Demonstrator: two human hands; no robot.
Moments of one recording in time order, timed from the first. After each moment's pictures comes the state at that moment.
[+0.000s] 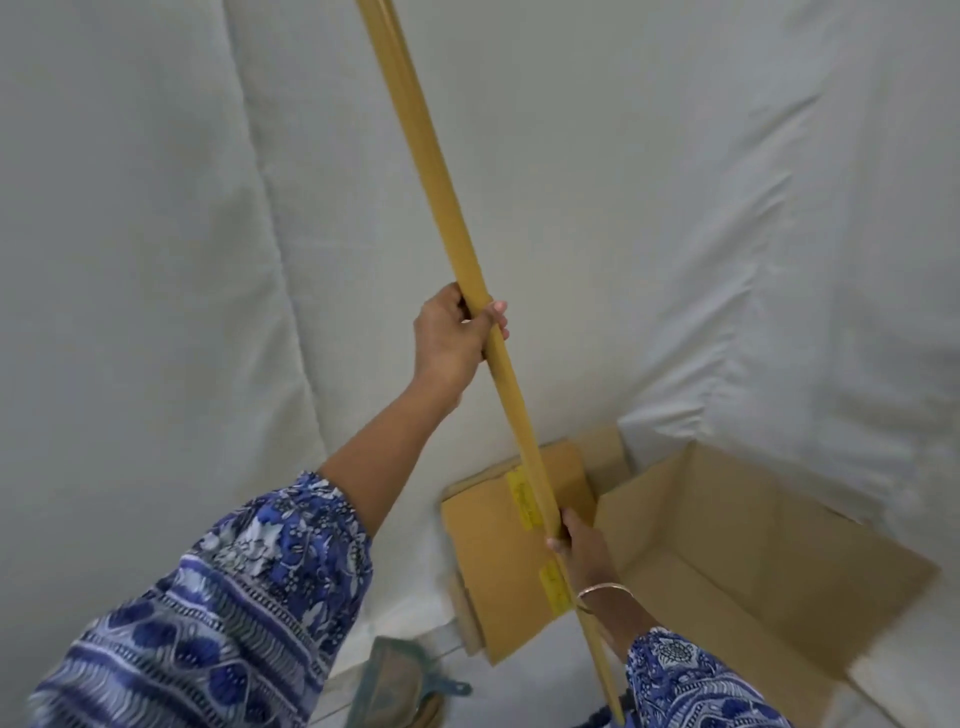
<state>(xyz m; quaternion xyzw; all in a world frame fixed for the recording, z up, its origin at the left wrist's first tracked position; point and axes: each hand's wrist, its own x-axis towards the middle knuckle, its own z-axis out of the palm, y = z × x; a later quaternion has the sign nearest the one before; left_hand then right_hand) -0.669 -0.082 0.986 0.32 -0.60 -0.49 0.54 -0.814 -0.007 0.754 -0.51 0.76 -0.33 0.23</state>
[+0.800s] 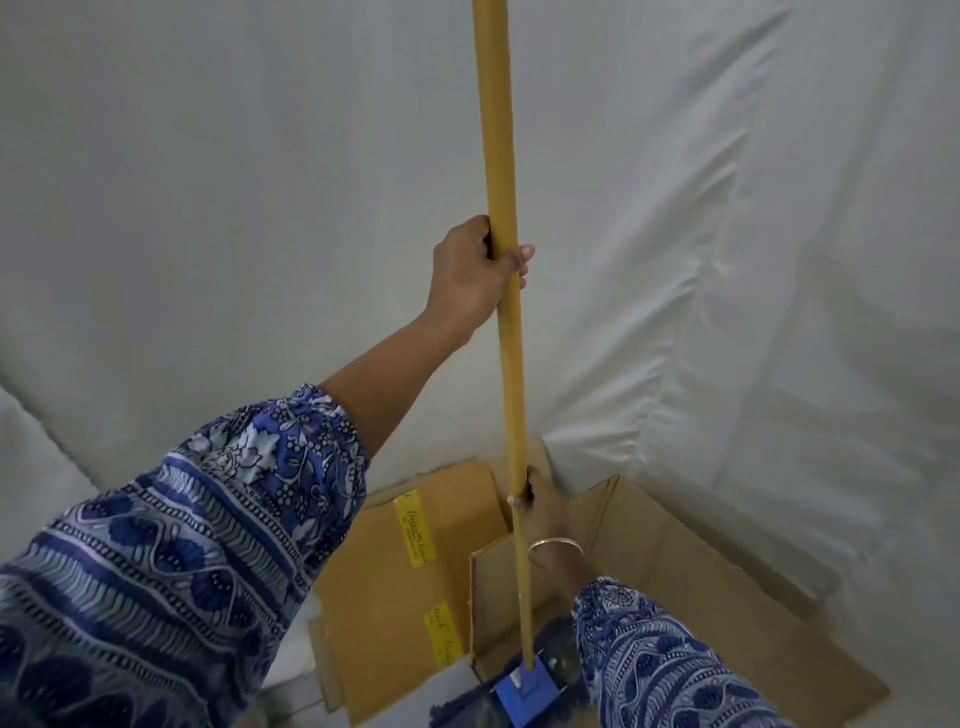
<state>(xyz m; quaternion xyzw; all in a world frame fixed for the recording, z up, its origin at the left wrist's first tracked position) -1.101 -0.211 0.997 0.35 -0.67 -0.42 0.51 -1.197 -0.161 0.738 -0.48 0.73 -0.41 0.26</state>
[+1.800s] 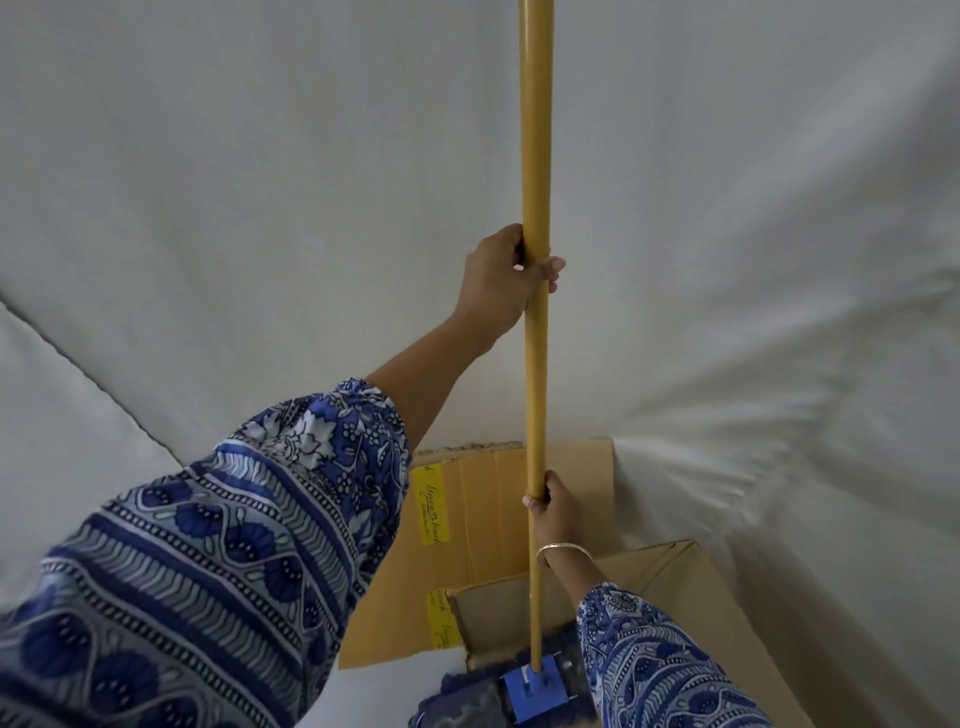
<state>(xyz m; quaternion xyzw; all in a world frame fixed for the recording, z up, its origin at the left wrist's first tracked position) -1.271 -0.447 0.877 0.53 -0.61 -0.38 0.45 -1.351 -0.385 0.610 -0.51 0.70 -0.34 0.38</state>
